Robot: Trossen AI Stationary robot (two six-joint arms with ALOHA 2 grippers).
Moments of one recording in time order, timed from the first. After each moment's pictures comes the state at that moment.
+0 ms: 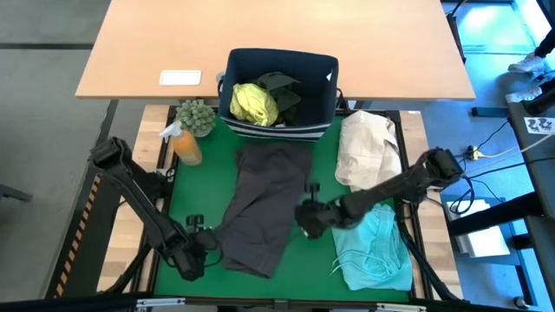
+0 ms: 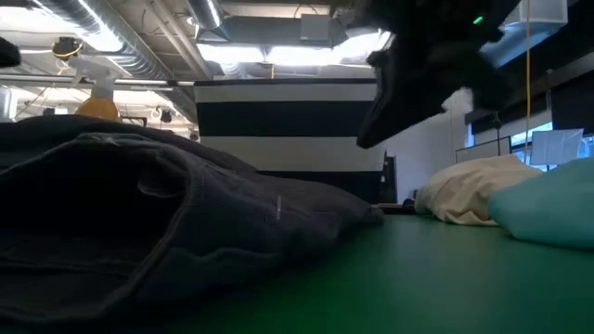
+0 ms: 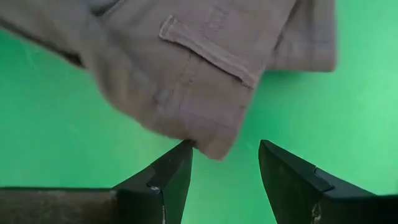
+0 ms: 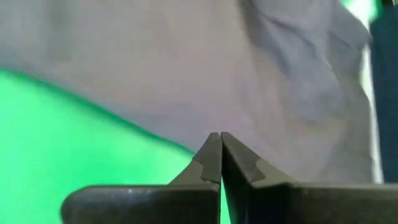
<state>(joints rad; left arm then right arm) -0.87 1.56 1.00 -0.85 -0.24 -0.98 0.42 1.72 1.11 -0.40 0.49 0.02</state>
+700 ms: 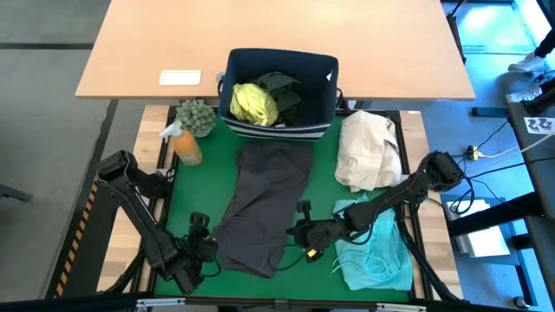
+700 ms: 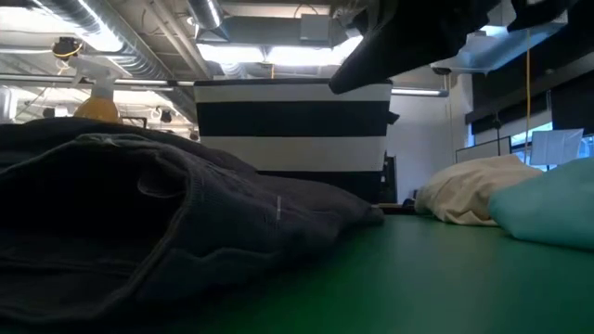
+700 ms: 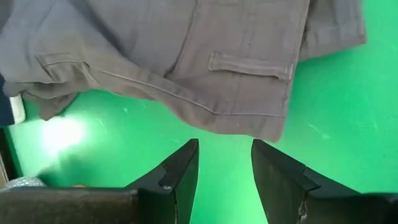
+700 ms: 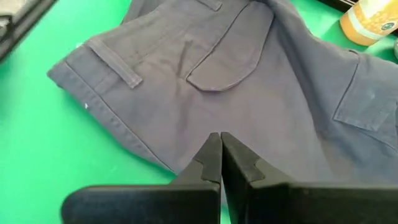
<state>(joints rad) -0.91 1.71 1.33 -1.30 -0.41 -0.72 0.50 1.73 1.11 -0.13 0.37 -0.03</state>
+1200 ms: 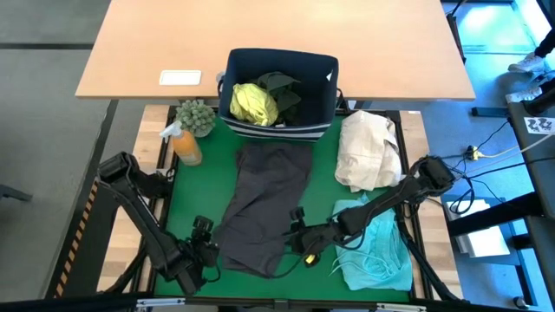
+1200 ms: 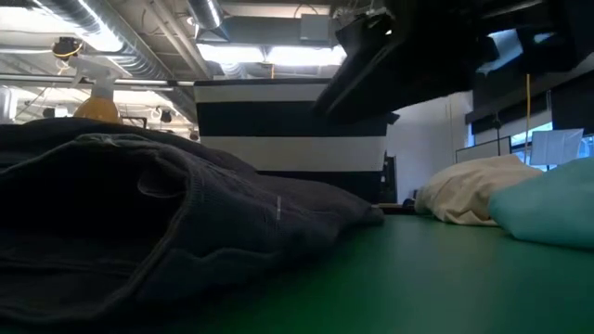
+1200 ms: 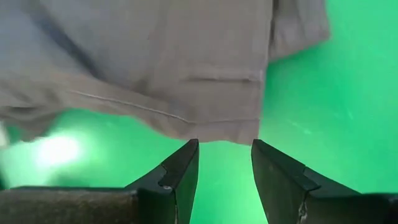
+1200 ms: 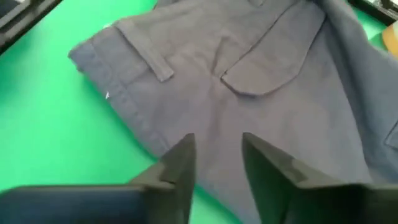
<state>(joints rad) -0.90 1.72 1.35 -1.27 -0.36 -0.61 0.50 1.83 1.11 -0.03 0.31 -0.11</state>
